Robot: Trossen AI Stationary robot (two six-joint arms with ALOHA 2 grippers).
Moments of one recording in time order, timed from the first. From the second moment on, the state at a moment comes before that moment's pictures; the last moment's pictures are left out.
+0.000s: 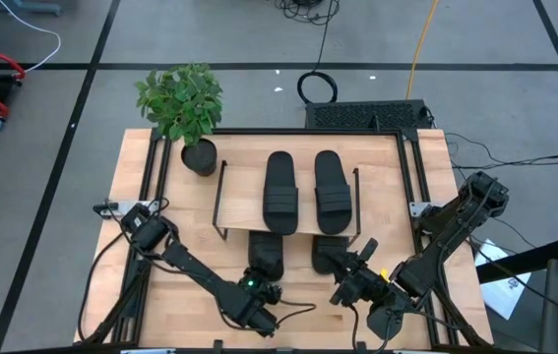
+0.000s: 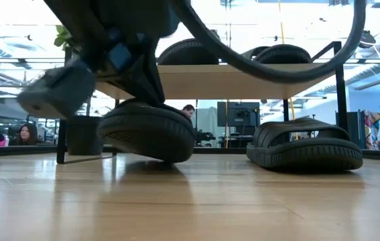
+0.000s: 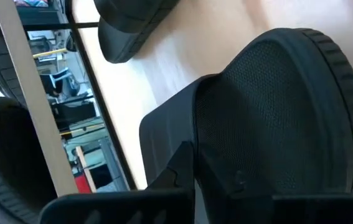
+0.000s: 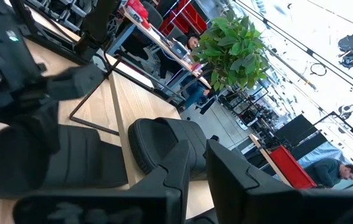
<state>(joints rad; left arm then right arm) -0.61 2.25 1.74 -1.17 -0.92 -0.08 0.82 1.60 1.12 -0.14 1.43 -0.14</state>
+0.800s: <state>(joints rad) -0.59 2.24 1.64 -1.07 -0.84 -0.18 0.82 1.60 1.12 -0.14 1.40 -0.12</state>
